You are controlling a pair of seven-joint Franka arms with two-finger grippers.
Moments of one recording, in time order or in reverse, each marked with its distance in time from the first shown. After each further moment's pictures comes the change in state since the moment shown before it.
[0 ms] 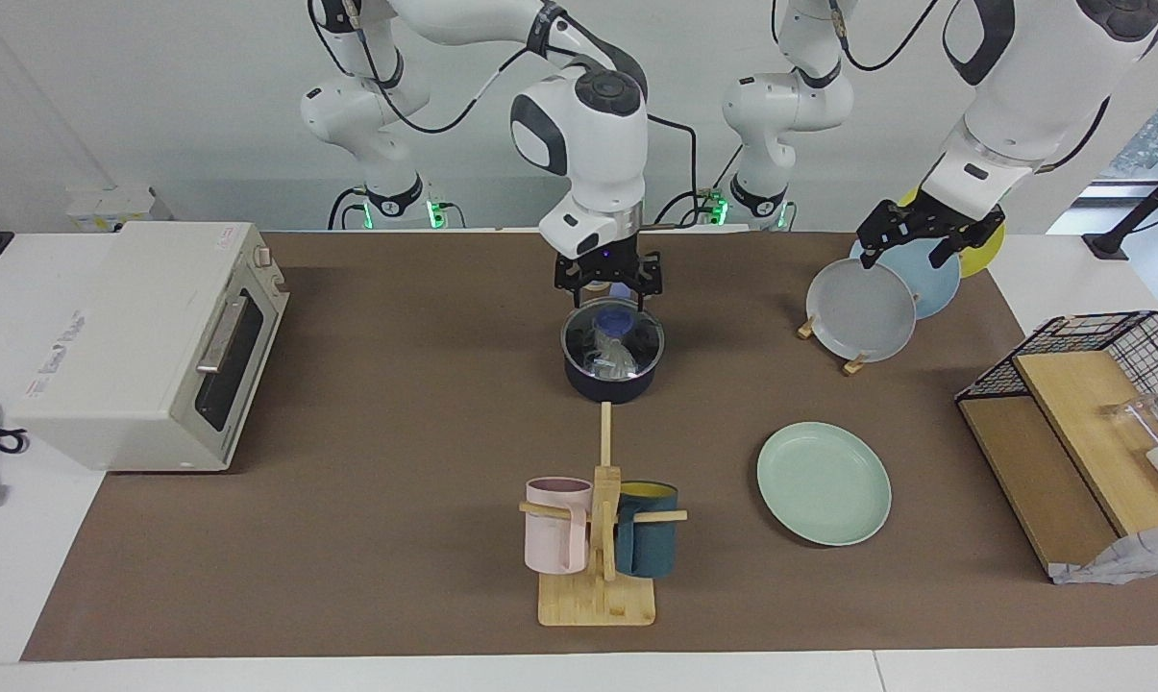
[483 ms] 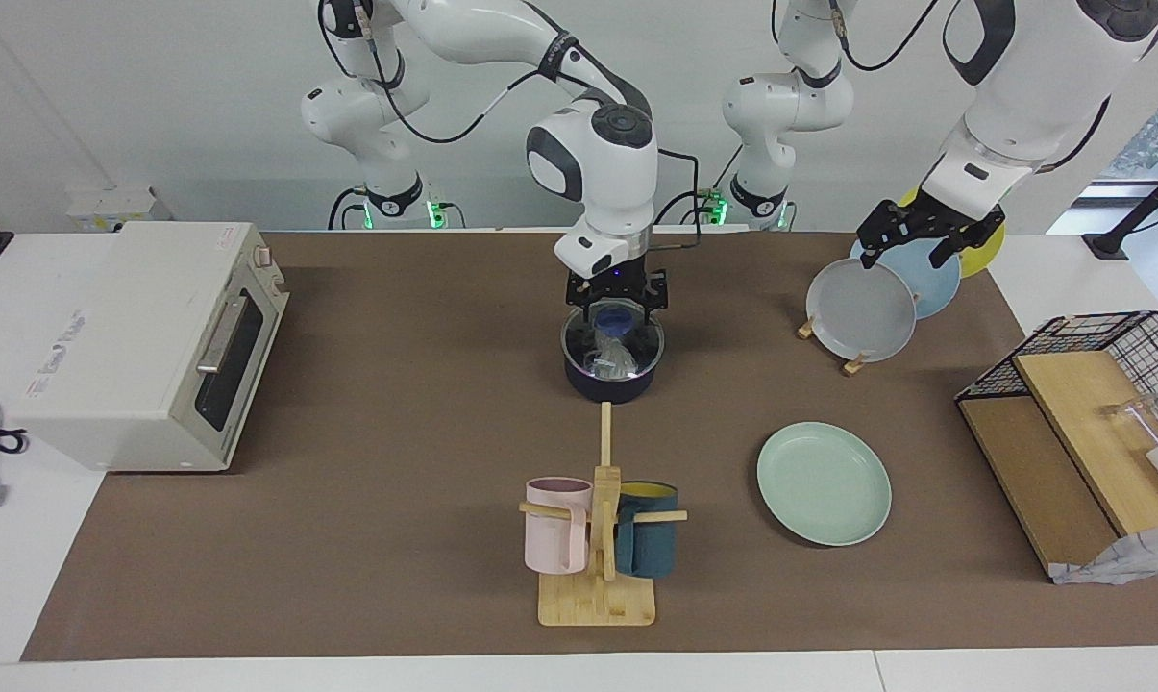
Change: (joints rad) left arm 0.000 0.000 0.000 0.000 0.000 0.000 0.000; right arm 0.042 -0.010 -0.001 -0.115 -0.007 0.115 0.000
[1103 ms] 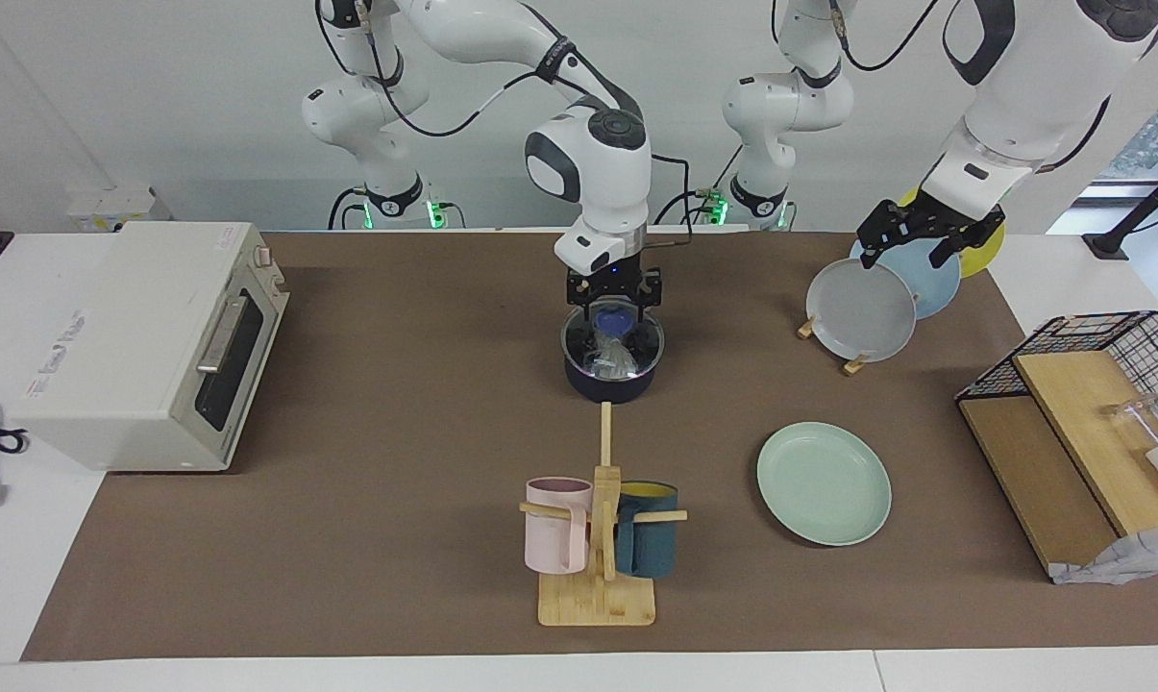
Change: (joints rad) left arm 0.000 0.000 0.000 0.000 0.000 0.000 0.000; right arm 0.010 -0.040 -0.003 -0.117 -0.009 0.089 0.000
